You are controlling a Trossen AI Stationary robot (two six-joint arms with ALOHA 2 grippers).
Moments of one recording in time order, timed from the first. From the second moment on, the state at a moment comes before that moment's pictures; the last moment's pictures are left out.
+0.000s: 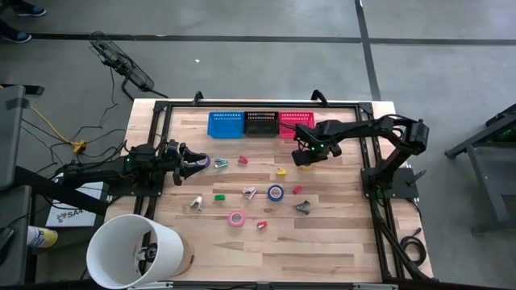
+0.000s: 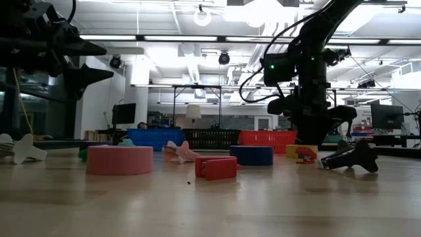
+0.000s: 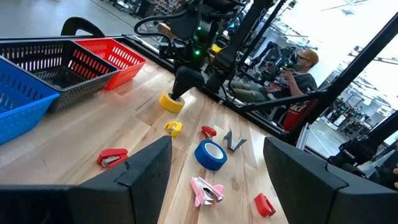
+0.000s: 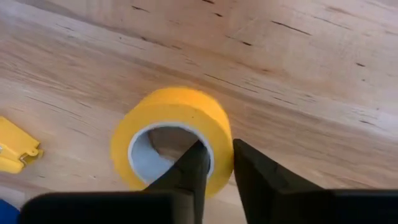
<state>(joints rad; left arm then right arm) 0.12 0.04 0.03 0.00 0.03 -0.53 -0.39 1.65 0.90 -0.74 -0.10 0.92</state>
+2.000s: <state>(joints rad) 0.12 0.04 0.03 0.00 0.03 -0.53 -0.66 1.85 1.53 -0.98 -0.03 0.54</state>
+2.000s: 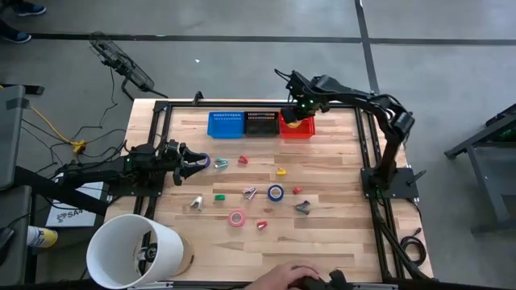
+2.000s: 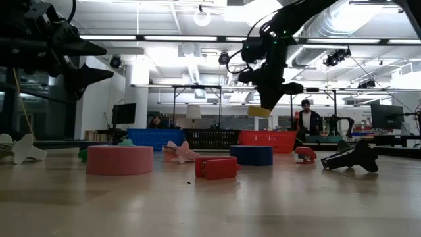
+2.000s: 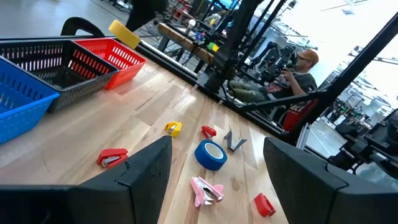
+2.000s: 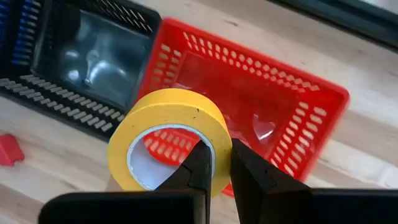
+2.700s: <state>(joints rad) 0.12 0.04 0.03 0.00 0.03 -0.53 -0.67 2.05 1.59 -0.99 0.00 0.56</state>
